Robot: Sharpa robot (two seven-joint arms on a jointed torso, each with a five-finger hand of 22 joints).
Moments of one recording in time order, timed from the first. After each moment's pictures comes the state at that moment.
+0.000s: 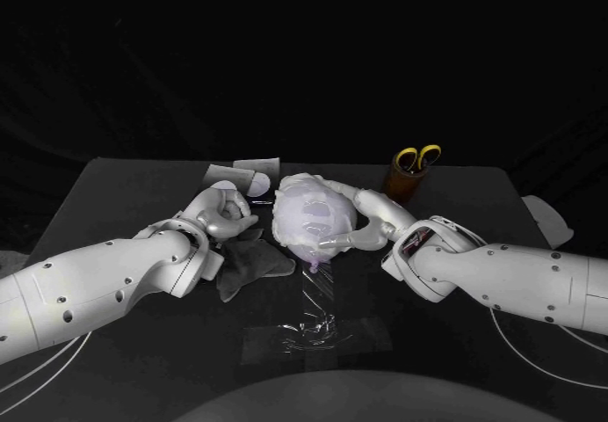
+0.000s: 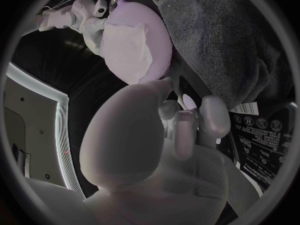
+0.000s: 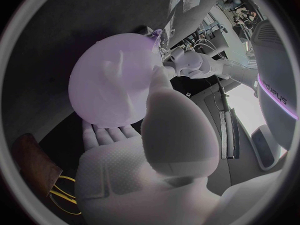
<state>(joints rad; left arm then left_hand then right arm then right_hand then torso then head) 1.05 -0.84 -0.06 1.52 -0.72 -0.60 -0.07 1.52 -0.24 0.62 0.27 0.05 0.77 0.02 1.32 0.42 1.14 -0.04 1.33 0.81 1.47 -0.09 1.57 1.31 0.09 1.29 0.04 1.35 1.27 1.09 -0.79 -0.18 1.56 -1.13 -0.62 0.12 1.39 -0.14 -0.16 0.30 0.05 0.33 0.15 0.06 0.19 0.32 0.28 0.03 0.03 0.22 0.28 0.03 0.08 0.09 0.18 0.30 0.03 0.17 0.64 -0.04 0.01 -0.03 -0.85</state>
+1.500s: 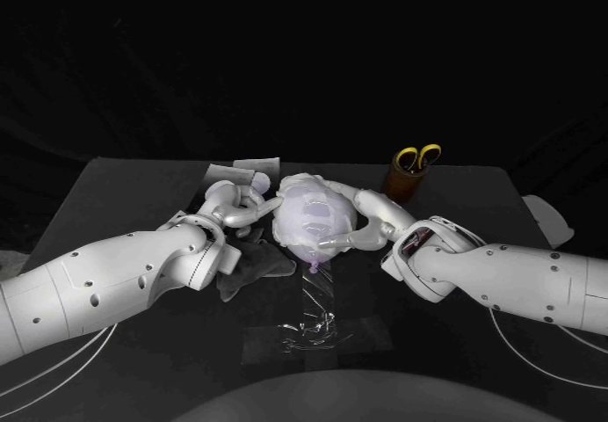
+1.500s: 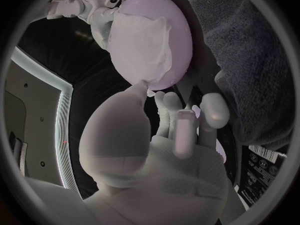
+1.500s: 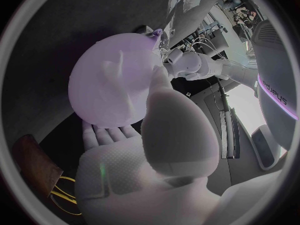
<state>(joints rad) 1.05 -0.75 -0.05 1.46 -0.58 -0.57 0.02 1.25 -0.22 0.20 0.29 0.05 0.73 0.05 1.28 0.45 1.00 -0.02 1.26 0.65 1.47 -0.06 1.56 1.31 0.10 1.22 0.06 1.29 1.21 1.09 -0.79 -0.18 1.56 -1.12 -0.62 0.13 1.39 -0.14 -0.16 0.30 0.05 0.33 0.14 0.06 0.19 0.33 0.28 0.03 0.04 0.22 0.28 0.03 0.08 0.09 0.18 0.30 0.03 0.17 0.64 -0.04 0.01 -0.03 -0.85</state>
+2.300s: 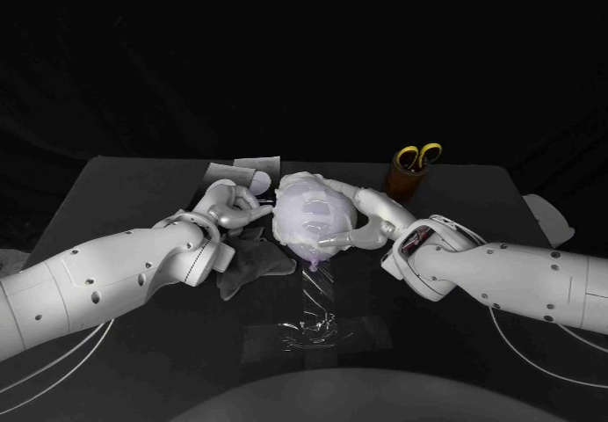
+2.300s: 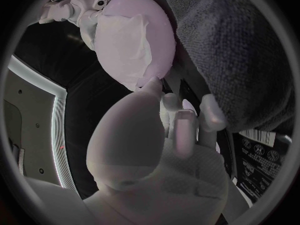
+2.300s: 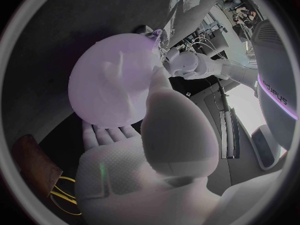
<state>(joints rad) 1.05 -0.75 -0.05 1.41 -0.63 -0.56 -0.04 1.51 -0.13 0.18 0.27 0.05 0.73 0.04 1.28 0.45 1.02 -0.02 1.26 0.68 1.47 -0.07 1.56 1.31 0.10 1.24 0.05 1.30 1.23 1.09 -0.79 -0.18 1.56 -1.12 -0.62 0.13 1.39 -0.14 -0.16 0.30 0.05 0.33 0.15 0.07 0.19 0.32 0.28 0.03 0.04 0.22 0.28 0.03 0.08 0.09 0.18 0.30 0.03 0.17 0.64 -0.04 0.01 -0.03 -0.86</state>
